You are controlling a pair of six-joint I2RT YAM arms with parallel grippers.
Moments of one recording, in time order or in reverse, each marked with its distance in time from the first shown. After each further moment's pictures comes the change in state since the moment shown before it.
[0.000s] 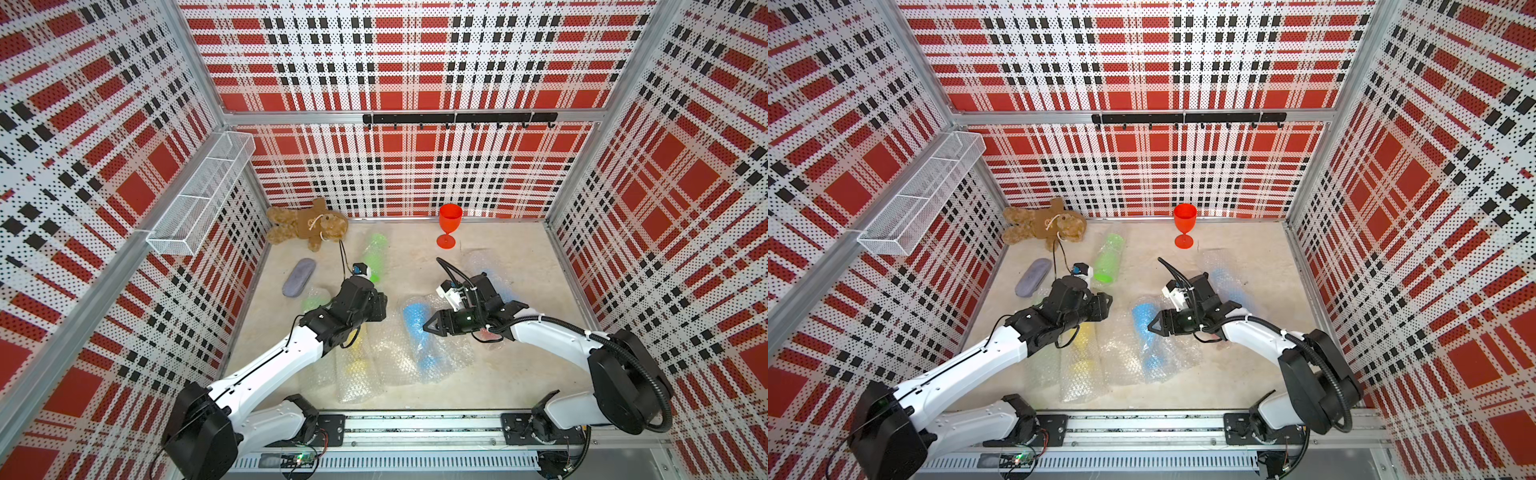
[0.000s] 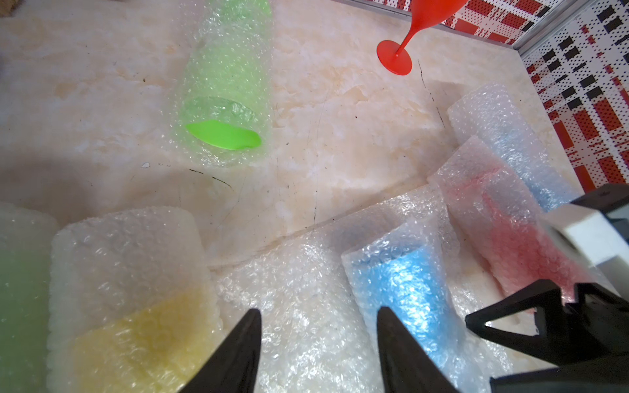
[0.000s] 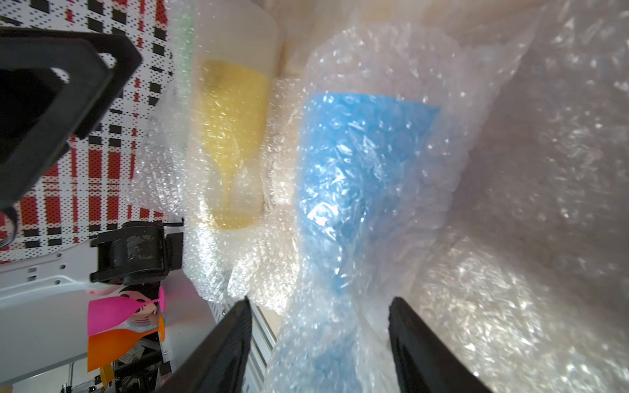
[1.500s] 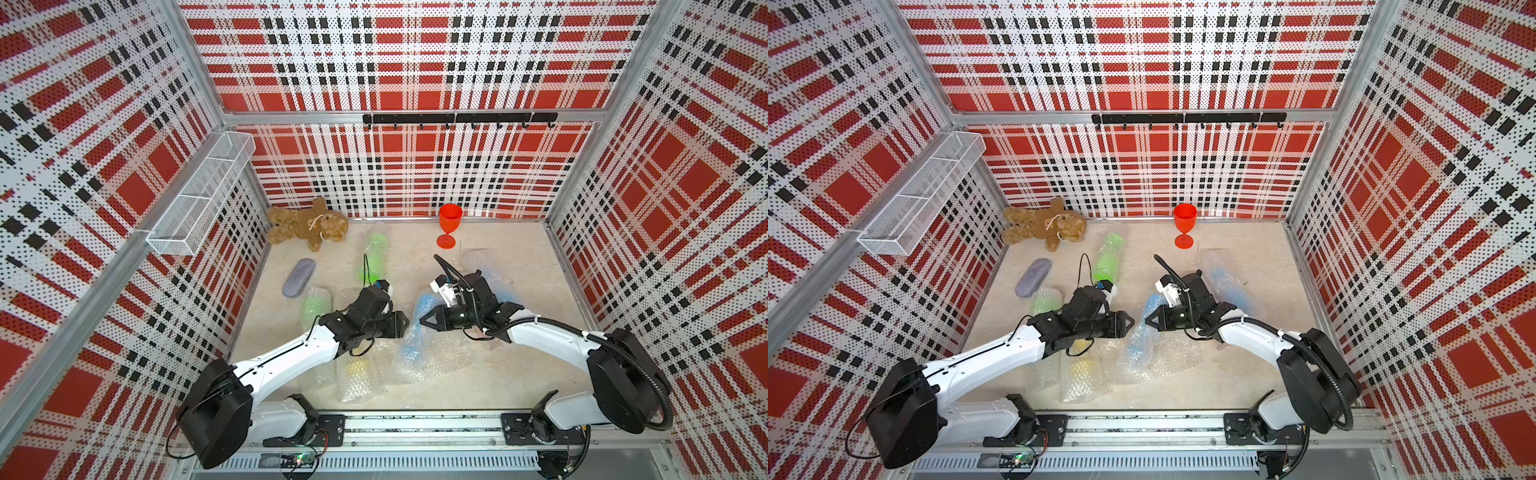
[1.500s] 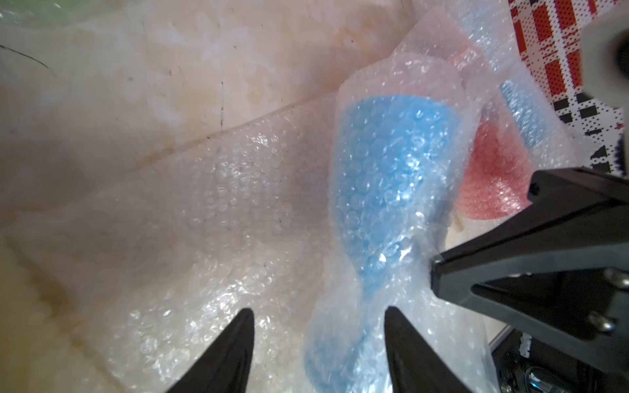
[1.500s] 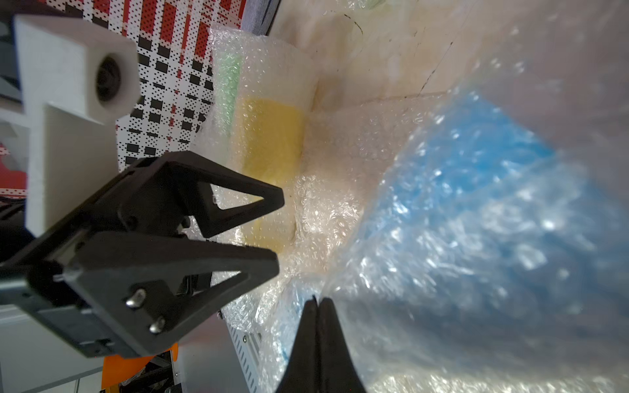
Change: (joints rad) left arm -0.100 0.130 -0.053 0.062 0.267 -0.089; right arm 0.063 0.024 0.012 0.145 0.041 0.117
